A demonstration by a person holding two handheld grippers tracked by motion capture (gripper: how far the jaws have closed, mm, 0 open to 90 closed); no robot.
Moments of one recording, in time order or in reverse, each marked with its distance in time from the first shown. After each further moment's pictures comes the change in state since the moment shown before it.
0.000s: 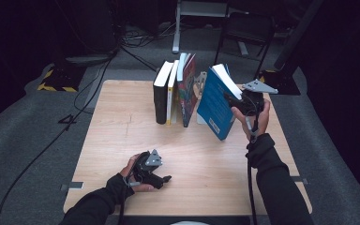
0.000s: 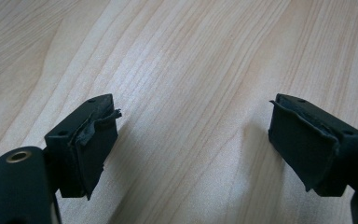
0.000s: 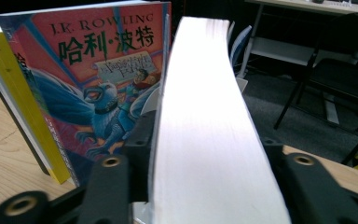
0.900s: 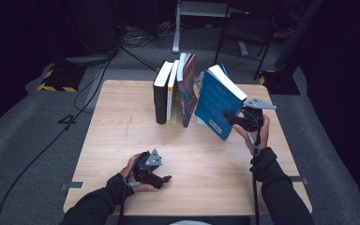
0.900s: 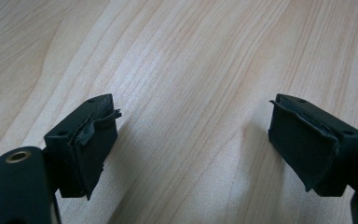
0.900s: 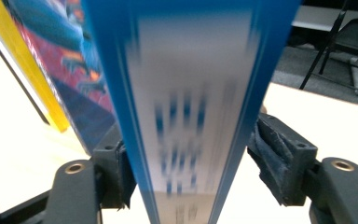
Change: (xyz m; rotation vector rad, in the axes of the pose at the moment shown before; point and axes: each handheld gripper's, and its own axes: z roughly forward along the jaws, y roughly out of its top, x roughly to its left) left arm 0.000 0.000 0.000 0.000 -0.001 0.000; right arm -0.013 -0.069 0.009 0.080 0.063 0.051
